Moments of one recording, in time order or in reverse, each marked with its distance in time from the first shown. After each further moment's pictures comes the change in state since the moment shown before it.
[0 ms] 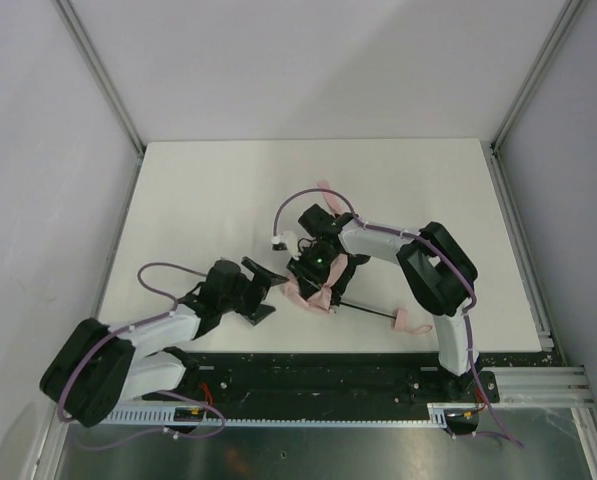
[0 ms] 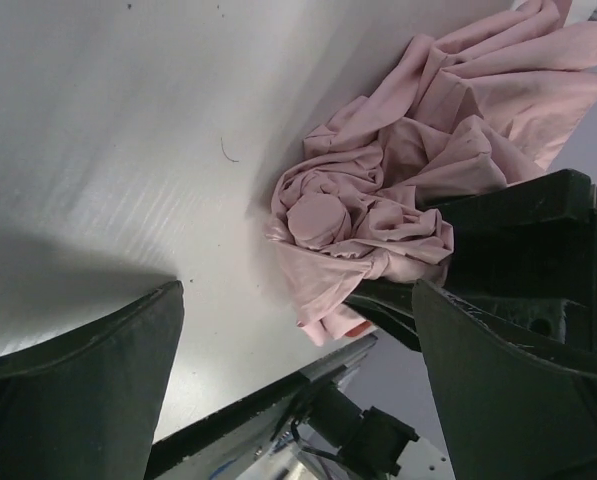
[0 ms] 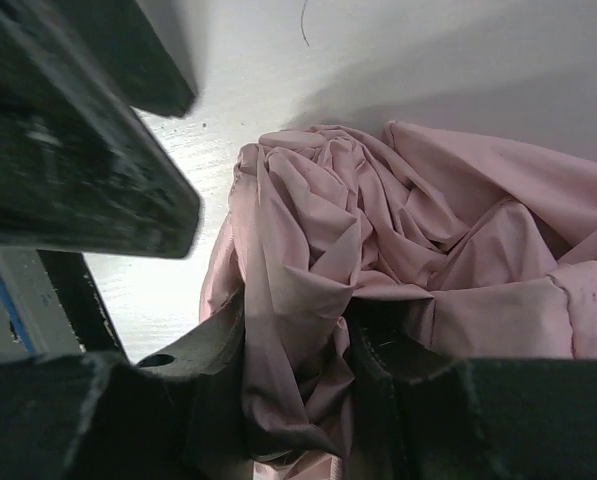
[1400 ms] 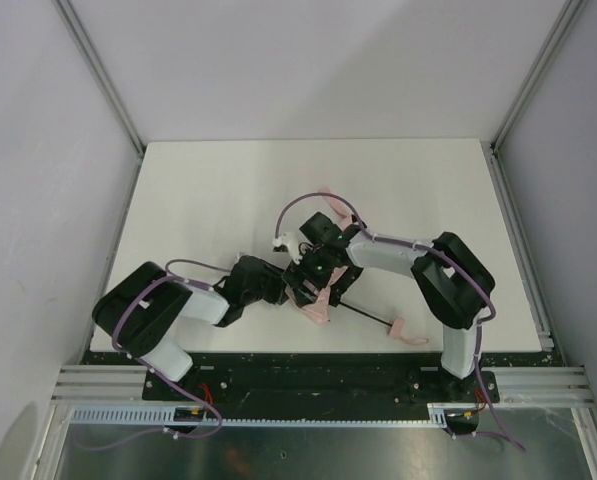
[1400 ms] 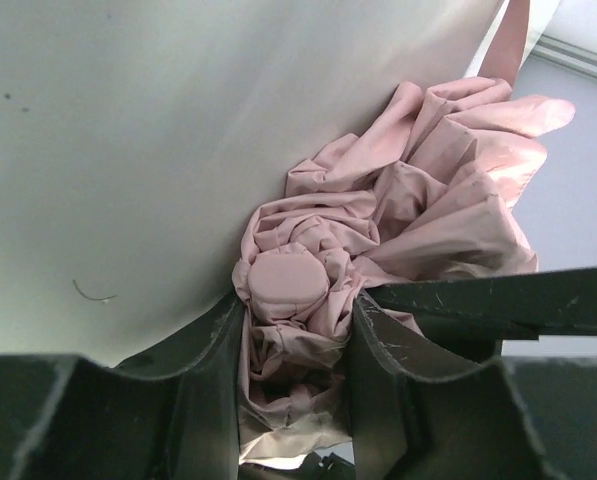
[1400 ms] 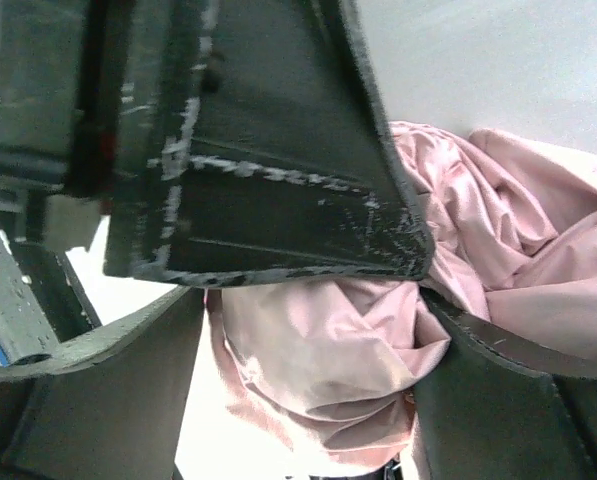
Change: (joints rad) left arm -0.101 0.462 0.078 0.464 -0.084 -0.164; right arm 0.028 -0.122 -0.129 0.161 0.091 0.126
